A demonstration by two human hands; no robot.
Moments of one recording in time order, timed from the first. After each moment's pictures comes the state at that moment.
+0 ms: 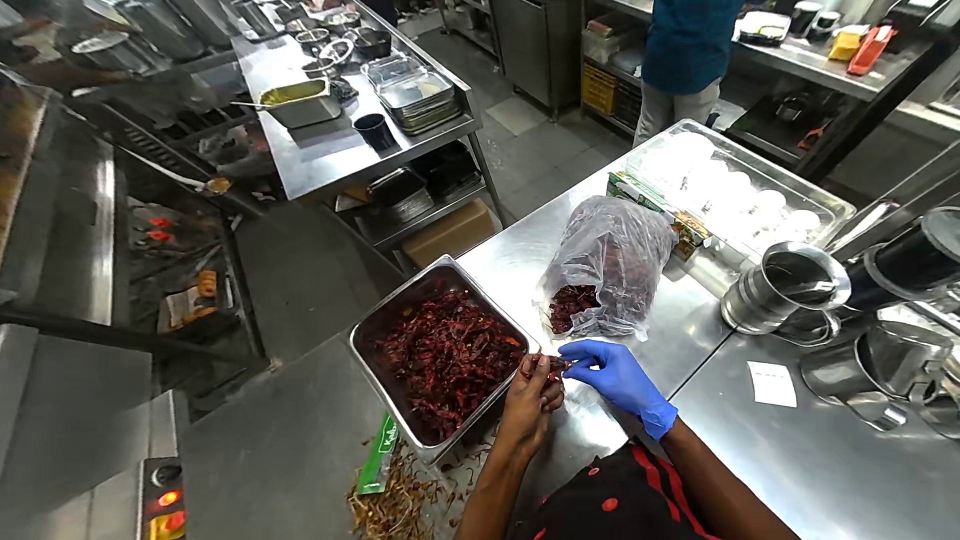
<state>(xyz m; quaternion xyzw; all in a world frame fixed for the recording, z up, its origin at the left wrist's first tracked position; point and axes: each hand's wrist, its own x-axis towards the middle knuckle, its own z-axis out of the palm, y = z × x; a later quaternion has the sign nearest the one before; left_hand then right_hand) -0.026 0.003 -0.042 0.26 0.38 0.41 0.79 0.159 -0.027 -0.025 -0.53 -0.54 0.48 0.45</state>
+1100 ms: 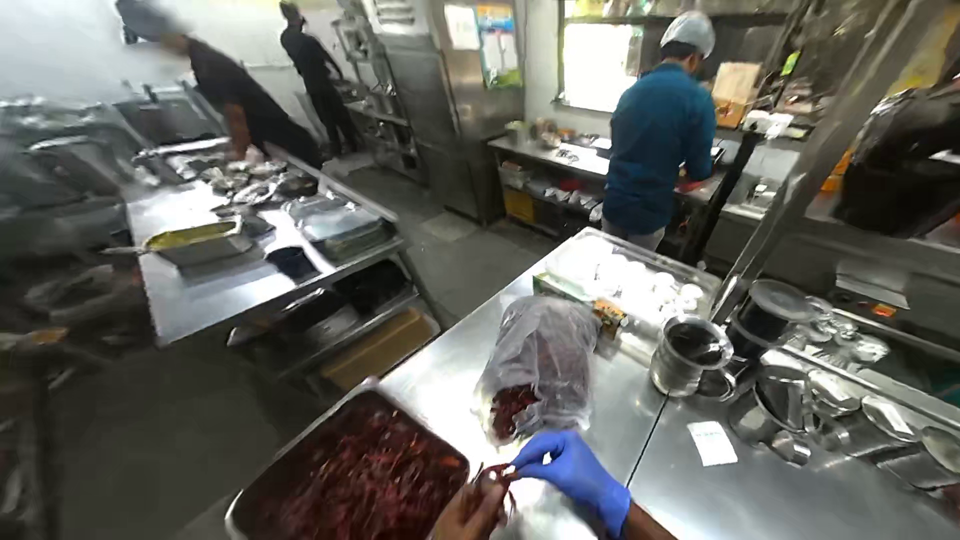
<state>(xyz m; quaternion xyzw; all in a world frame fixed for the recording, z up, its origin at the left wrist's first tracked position) -0.035 0.000 -0.036 0.44 0.41 0.41 0.68 0.172 -0.016 -0.043 -0.43 -0.55 0.43 0.58</state>
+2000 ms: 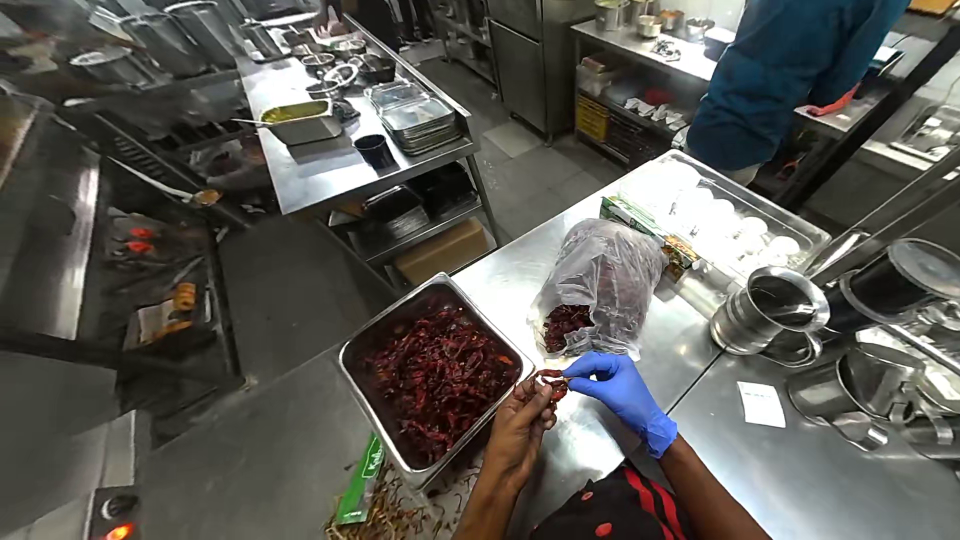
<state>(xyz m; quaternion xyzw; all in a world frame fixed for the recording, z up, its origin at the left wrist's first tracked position) -0.033 -0.002 -0.030 0.25 0.39 0.42 0.78 0.172 -0.023 -0.026 -0.47 -0.51 0.48 0.53</state>
